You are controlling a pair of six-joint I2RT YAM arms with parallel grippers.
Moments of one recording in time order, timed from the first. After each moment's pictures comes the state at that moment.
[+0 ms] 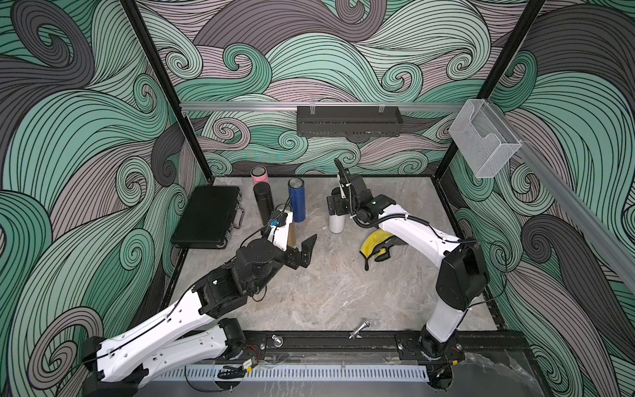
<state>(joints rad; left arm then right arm) -0.98 0.80 0.90 -0.37 -0.46 -0.28 0.63 1.77 1.52 -0.47 0.24 0.22</state>
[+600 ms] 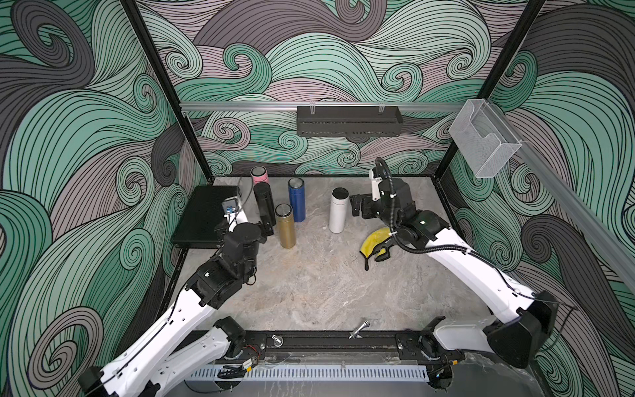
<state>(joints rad) -0.54 0.79 0.88 -0.45 -0.85 -0.44 0.57 1.29 1.24 -0.48 0.25 0.25</state>
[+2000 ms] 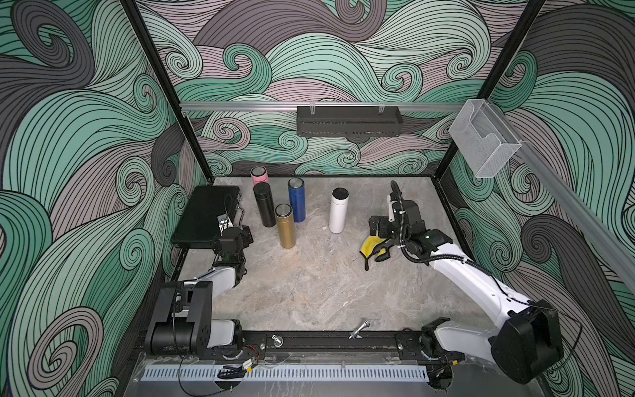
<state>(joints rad) 0.01 1.35 0.39 0.54 -0.41 -0.15 0.41 1.24 0.93 -0.39 0.18 0.28</state>
